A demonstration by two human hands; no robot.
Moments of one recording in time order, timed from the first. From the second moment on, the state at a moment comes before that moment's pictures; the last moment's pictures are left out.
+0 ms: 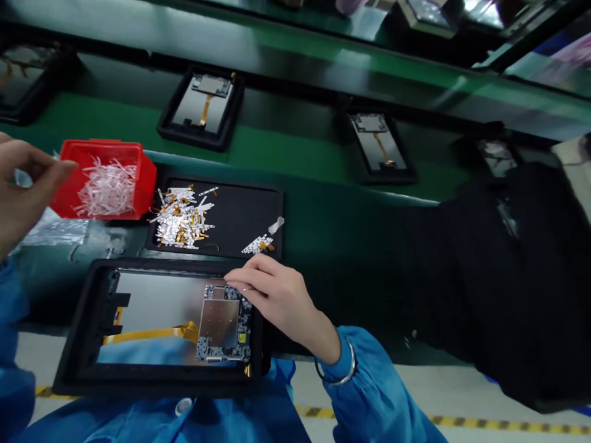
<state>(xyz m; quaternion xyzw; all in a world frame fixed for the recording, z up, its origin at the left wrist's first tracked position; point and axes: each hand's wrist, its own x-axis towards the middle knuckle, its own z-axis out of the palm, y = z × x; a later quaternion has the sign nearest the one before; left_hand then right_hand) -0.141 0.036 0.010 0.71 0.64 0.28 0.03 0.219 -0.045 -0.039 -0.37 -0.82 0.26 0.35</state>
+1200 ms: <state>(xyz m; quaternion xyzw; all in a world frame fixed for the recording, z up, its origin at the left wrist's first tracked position) -0.034 -0.014 -0.023 0.94 0.25 0.16 0.14 0.247 -0.045 -0.012 -0.41 -0.83 0.33 0.17</state>
